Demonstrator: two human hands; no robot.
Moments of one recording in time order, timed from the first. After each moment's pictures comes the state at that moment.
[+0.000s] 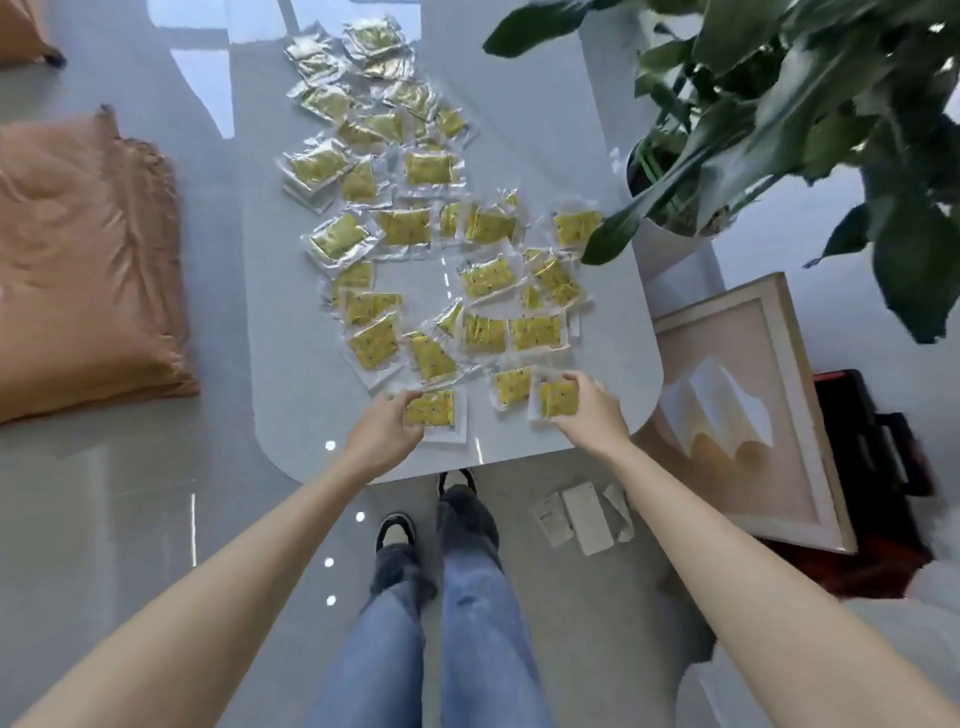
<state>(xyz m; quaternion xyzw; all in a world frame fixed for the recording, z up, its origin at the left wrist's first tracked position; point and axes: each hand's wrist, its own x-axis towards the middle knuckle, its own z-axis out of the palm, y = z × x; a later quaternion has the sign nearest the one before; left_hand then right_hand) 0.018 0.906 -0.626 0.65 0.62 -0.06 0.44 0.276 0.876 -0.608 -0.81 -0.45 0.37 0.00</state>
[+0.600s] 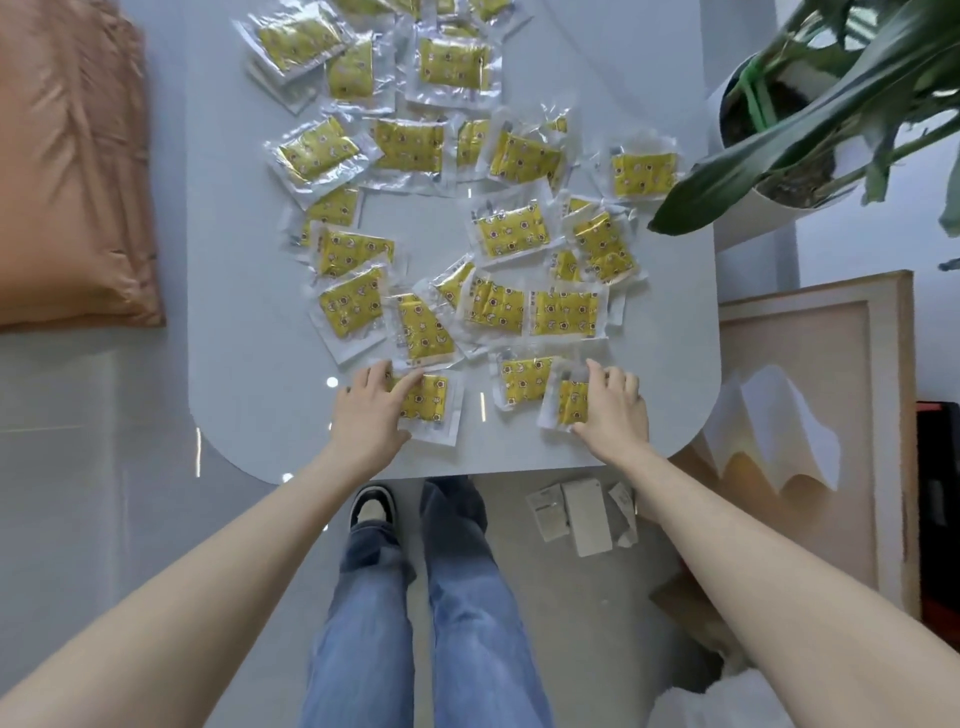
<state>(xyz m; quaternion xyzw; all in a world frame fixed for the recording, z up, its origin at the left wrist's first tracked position) 0.042 0.917 -0.749 0.73 0.60 -0.19 0.26 0.322 0.908 -0.738 -0.74 -0.59 0.25 -0.21</state>
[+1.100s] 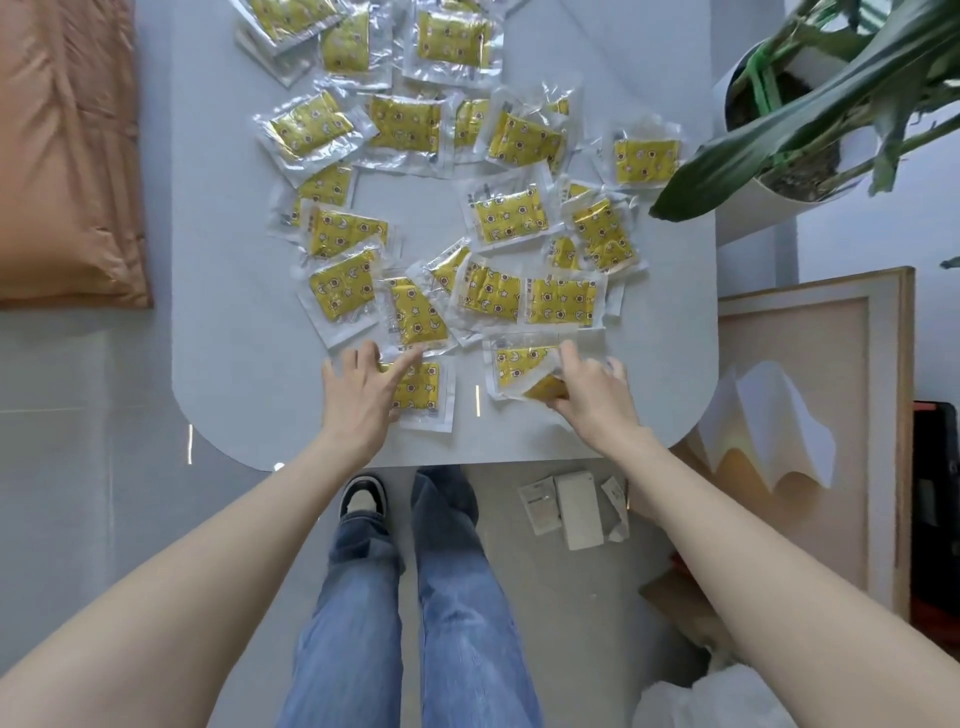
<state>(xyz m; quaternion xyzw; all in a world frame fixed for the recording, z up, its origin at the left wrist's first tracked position) 0.048 0.917 -0.757 0.74 0.62 -0.19 0.19 0.309 0.920 -0.723 -0.67 -0.68 0.25 -0.16</state>
